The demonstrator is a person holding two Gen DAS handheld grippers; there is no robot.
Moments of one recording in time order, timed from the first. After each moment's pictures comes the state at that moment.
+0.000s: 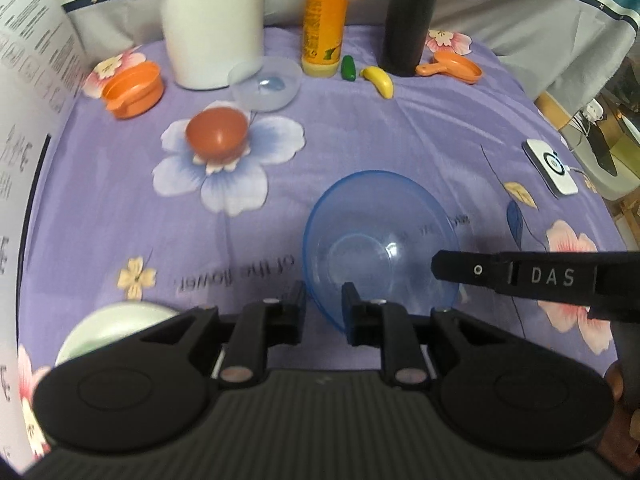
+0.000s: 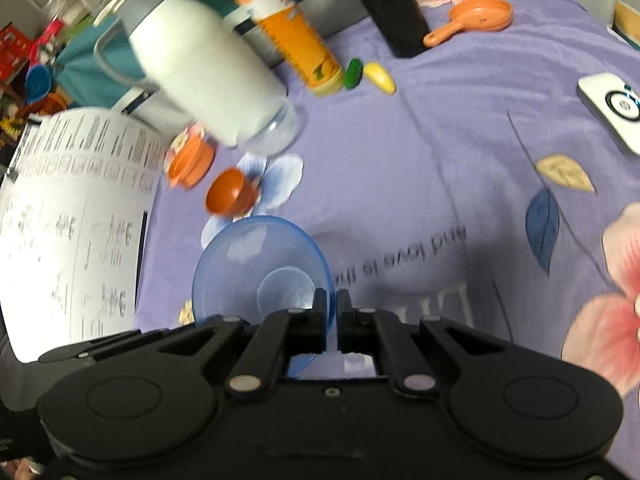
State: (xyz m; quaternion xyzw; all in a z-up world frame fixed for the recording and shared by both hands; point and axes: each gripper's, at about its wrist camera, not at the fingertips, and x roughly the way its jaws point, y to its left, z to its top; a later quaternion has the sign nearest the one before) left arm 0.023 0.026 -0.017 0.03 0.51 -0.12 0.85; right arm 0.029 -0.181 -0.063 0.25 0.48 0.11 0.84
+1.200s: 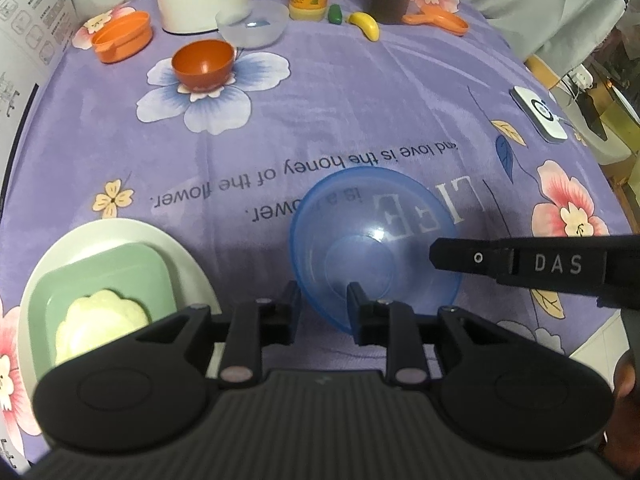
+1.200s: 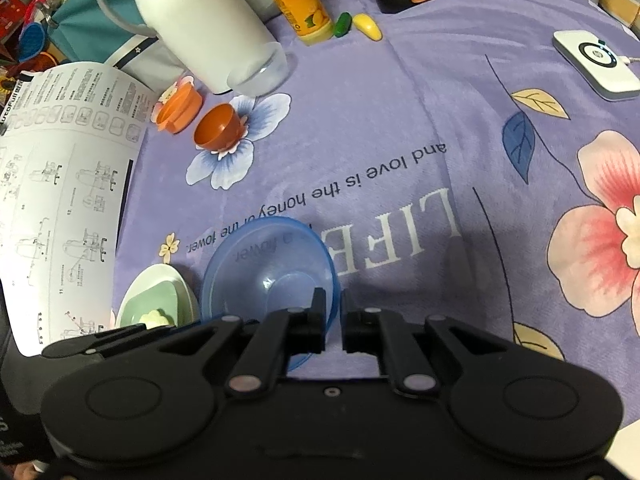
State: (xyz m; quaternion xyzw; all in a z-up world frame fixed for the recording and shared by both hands) left arm -0.011 0.027 -0.051 0.02 0.55 -0.14 0.83; right arm -0.010 -0.167 -0.076 0.22 0.51 0.09 0.82
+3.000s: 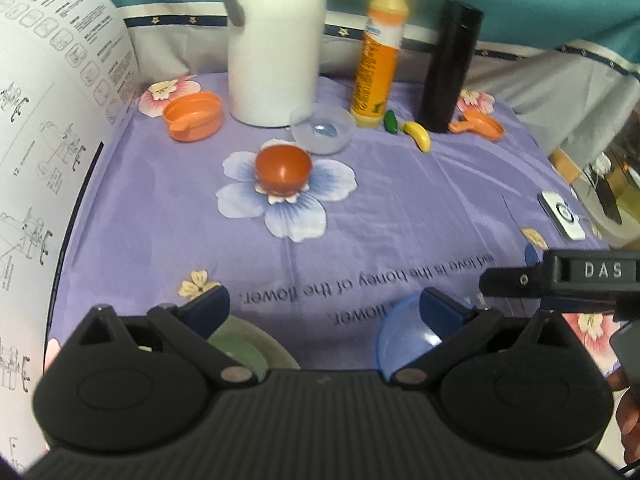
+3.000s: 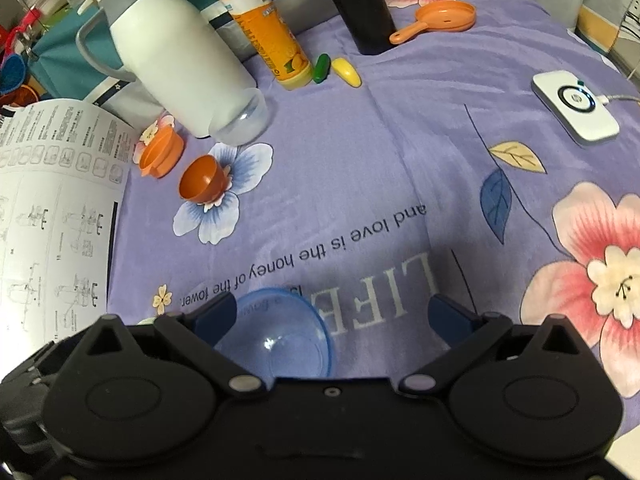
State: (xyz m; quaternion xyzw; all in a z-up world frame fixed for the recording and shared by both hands) left arm 0.008 0.081 0.004 -0.02 0.45 -0.09 0.89; right arm 0.023 -0.177 -0.050 0.22 0.49 0.05 0.84
